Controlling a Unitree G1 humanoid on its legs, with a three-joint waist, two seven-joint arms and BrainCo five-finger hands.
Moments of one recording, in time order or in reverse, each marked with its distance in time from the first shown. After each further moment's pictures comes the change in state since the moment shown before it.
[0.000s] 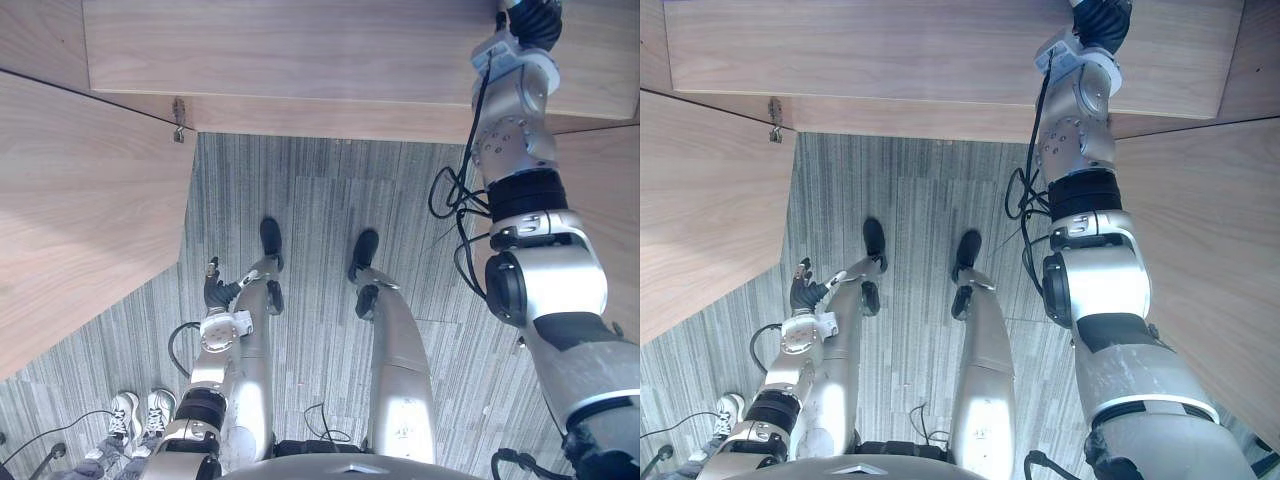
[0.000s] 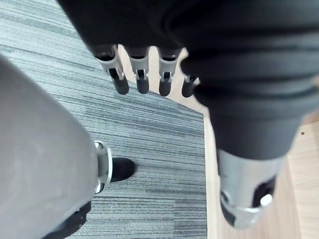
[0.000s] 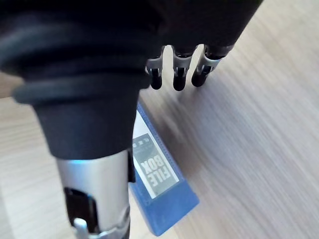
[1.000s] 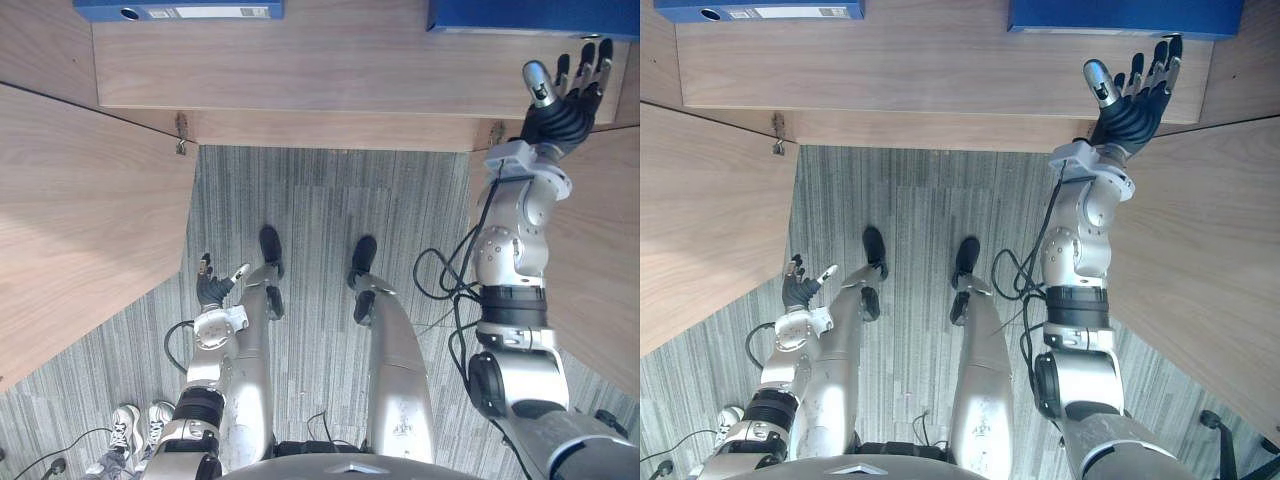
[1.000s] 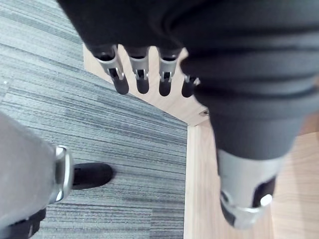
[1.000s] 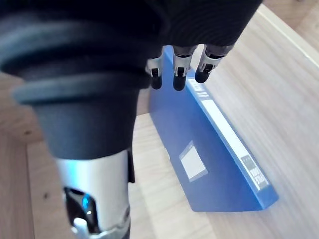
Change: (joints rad) left arm 0.001 -0.004 0.053 -0.045 -0.003 0.005 0.003; right arm 0.608 0.119 -0.174 -0.721 -0.423 -0.057 -0.052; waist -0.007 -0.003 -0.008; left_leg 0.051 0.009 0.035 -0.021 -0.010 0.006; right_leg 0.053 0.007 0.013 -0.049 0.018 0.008
